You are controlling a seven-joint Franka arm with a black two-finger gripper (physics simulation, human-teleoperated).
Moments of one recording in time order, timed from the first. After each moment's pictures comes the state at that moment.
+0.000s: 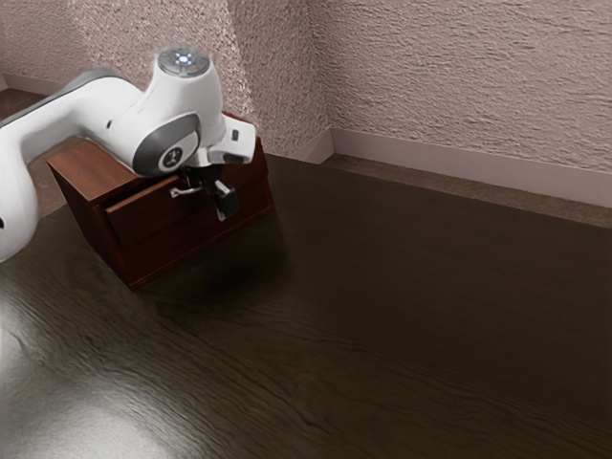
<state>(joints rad) -2.31 -0.52 2.35 -1.30 0.81 1.88 0.17</state>
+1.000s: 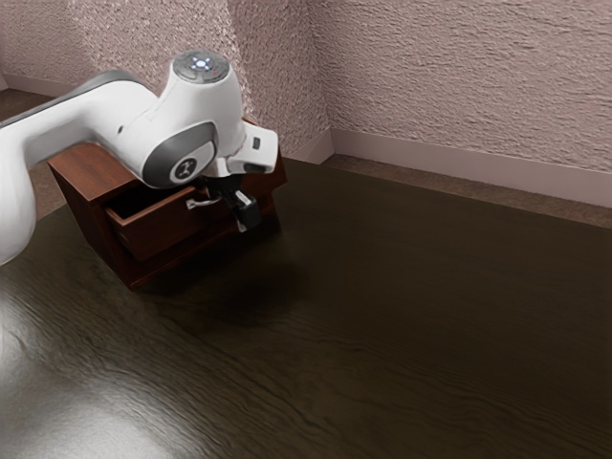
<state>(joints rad) -2.33 -0.38 2.35 -1.46 0.71 1.94 0.12</state>
